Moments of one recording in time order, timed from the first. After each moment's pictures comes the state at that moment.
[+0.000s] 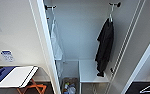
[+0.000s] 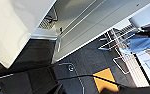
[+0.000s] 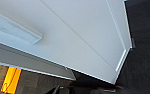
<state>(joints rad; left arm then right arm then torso) 1.35 2.24 -1.48 0.41 -0.25 -0.20 -1.09 2.05 -1.47 0.01 0.12 0.10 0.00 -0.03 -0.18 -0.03</state>
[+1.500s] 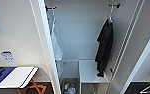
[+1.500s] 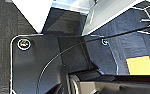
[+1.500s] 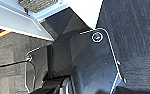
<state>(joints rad) 1.49 2.74 -2.27 0.33 -0.26 -0.21 -1.42 2.56 -2.11 0.01 0.13 0.16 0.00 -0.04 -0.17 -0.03</state>
